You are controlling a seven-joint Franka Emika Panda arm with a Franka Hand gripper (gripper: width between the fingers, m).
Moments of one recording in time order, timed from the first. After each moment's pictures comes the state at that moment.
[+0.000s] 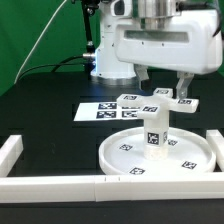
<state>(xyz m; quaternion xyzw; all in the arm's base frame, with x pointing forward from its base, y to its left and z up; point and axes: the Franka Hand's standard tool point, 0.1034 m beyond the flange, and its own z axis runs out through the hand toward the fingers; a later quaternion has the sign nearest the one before) 0.563 0.047 0.126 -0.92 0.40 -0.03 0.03</state>
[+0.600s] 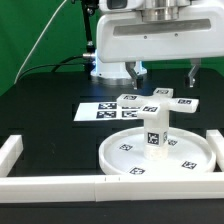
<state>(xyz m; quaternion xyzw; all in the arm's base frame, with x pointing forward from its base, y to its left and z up) 0.561 0.051 0.126 -1.00 0.05 -0.04 0.02</state>
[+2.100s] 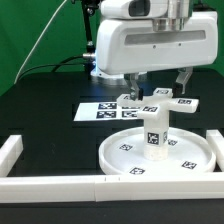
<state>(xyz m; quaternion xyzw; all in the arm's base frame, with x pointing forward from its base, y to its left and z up) 0.566 0.043 0.109 -0.97 -0.23 -0.01 -0.03</state>
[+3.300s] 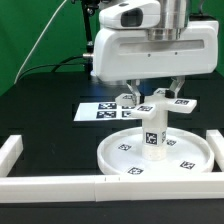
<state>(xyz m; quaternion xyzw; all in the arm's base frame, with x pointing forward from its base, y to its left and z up) 0.564 0.038 0.103 -0.99 -0.11 -0.02 -0.03</state>
